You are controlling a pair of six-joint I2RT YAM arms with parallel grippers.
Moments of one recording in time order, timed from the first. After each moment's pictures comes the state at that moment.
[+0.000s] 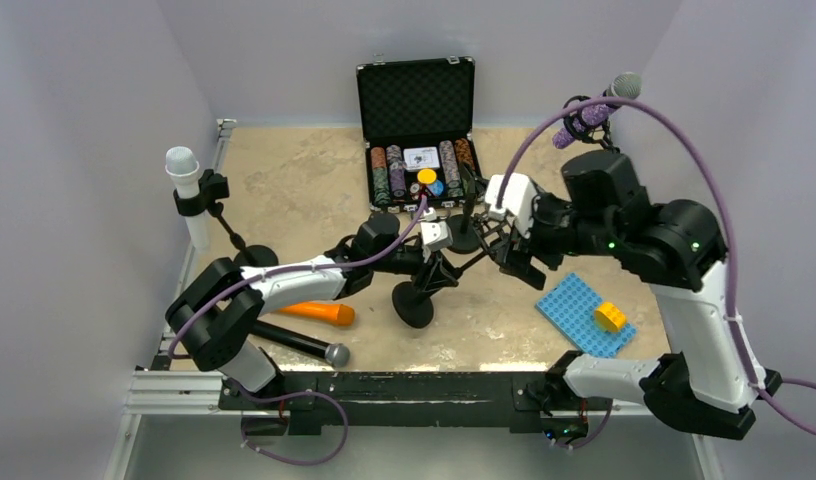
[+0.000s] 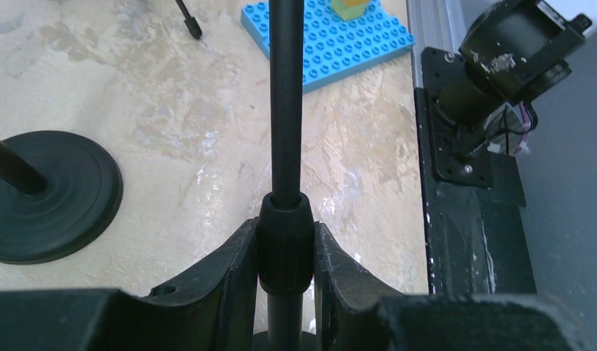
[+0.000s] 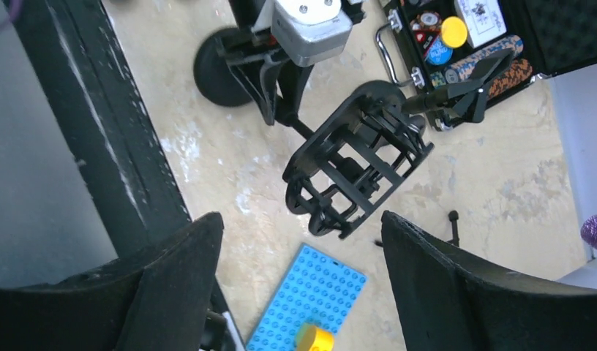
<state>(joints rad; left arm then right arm) -0.83 1.55 0.83 0.37 0.67 0.01 0.73 1.19 1.88 -1.47 -0.15 -0.52</state>
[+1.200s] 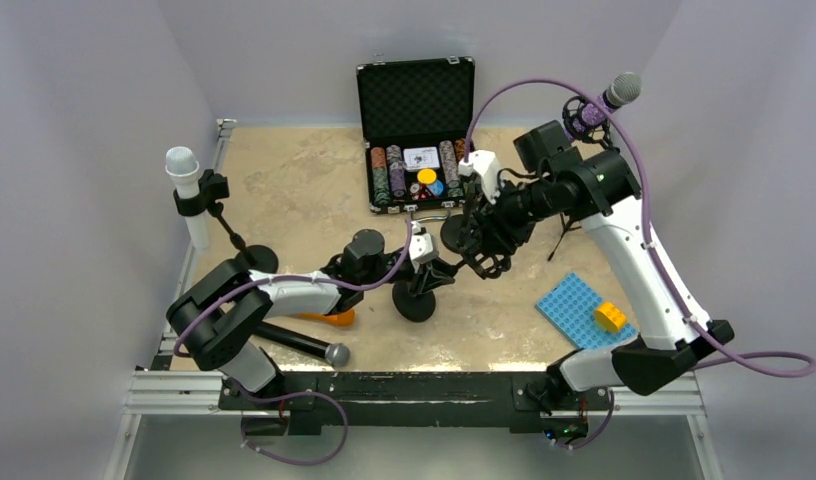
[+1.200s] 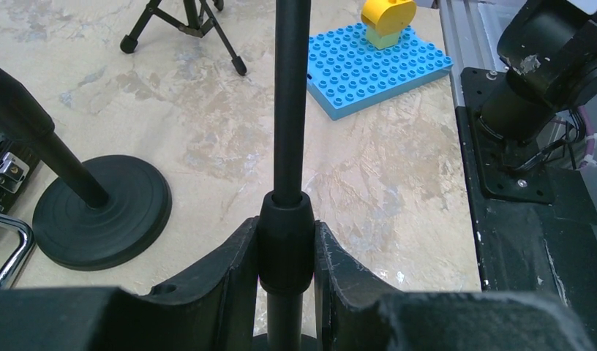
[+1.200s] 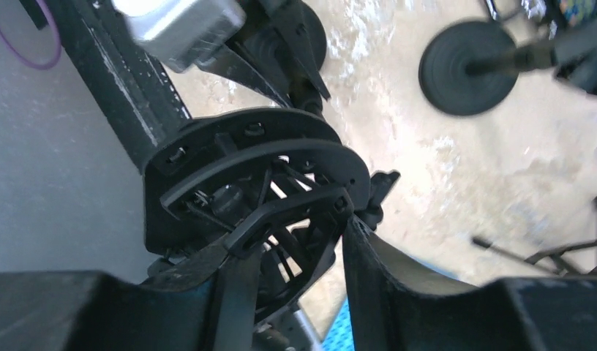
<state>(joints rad) -0.83 1.57 0.64 0.78 0.56 0.02 0.47 1.40 1.79 -1.46 -0.43 -0.39</state>
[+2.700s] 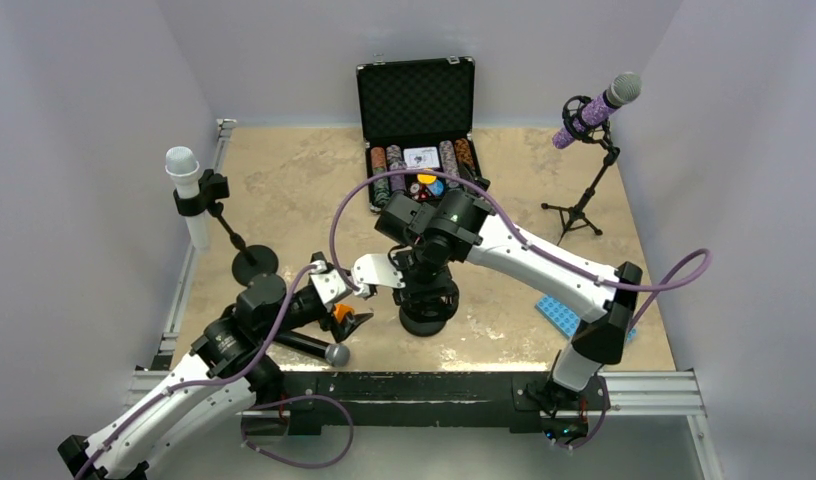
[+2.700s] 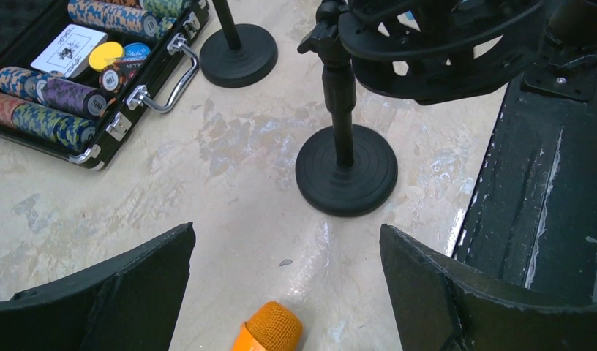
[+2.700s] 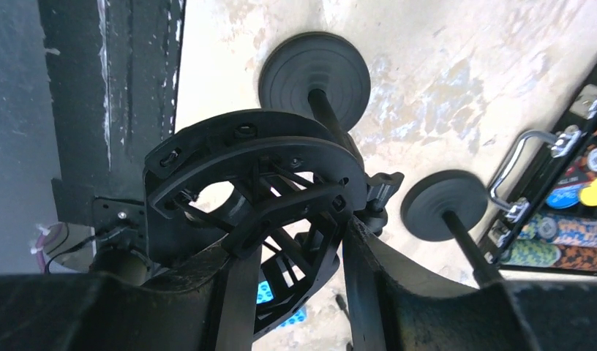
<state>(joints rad) -0.73 0.44 0.46 -0.30 0.29 0.19 1.08 1.68 1.82 -1.44 -0.13 -0.75</state>
